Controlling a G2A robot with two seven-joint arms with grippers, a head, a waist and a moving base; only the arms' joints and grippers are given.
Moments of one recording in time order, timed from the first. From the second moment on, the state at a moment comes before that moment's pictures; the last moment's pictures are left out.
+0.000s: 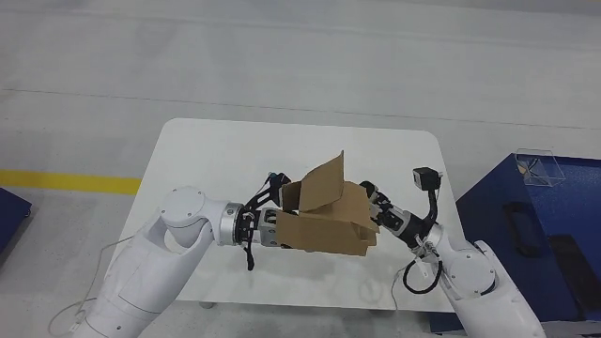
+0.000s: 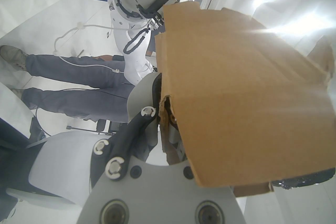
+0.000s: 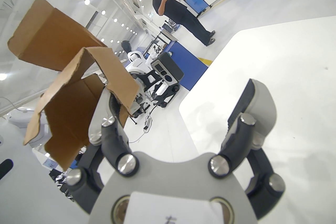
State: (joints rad) left arm 0.89 -1.17 -0.99 -1.54 -0.67 0.29 -1.19; right arm -1.35 -1.04 1.36 -1.70 0.07 -0.58 0.54
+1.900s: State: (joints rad) left arm 0.94 -1.17 -1.02 -1.56 -0.66 0.31 -0.93; right arm -1.39 -1.03 1.45 -1.74 0.12 -0.58 0.56
